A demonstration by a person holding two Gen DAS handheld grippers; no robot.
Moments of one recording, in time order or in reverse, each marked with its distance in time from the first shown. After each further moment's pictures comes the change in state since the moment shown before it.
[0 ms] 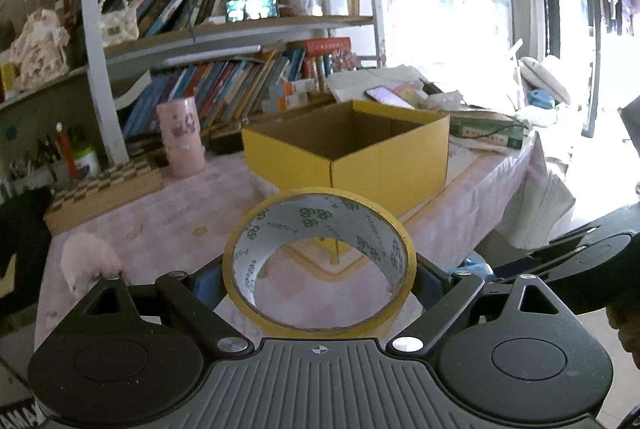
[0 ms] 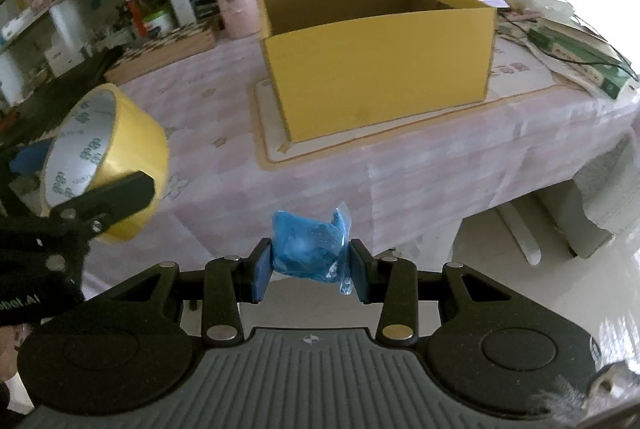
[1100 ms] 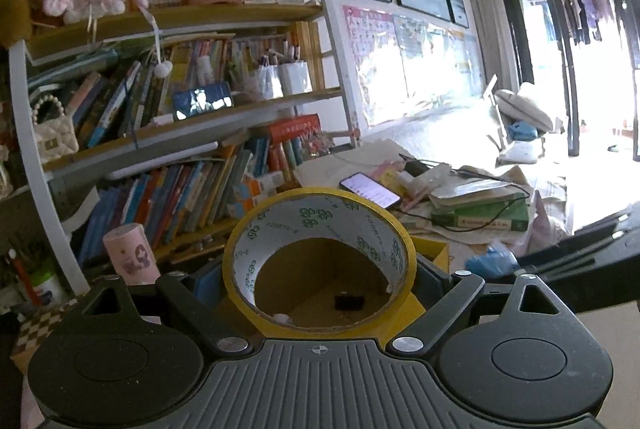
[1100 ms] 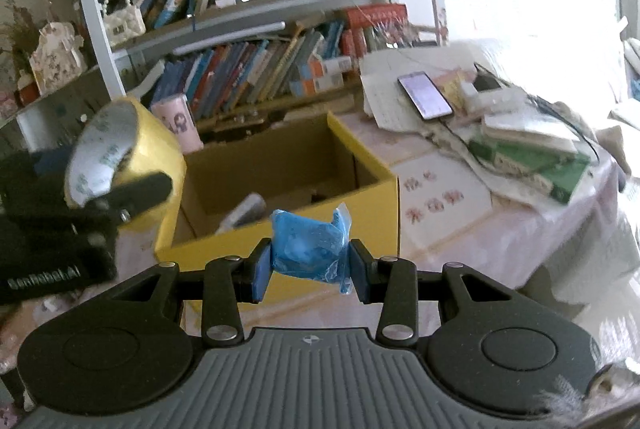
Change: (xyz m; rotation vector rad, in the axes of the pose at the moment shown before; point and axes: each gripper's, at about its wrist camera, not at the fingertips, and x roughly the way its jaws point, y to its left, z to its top) left arm 0.089 -0.036 0.117 0.118 -0.184 -0.036; right arm -0.024 -0.090 0.114 0.048 -0.269 -0.046
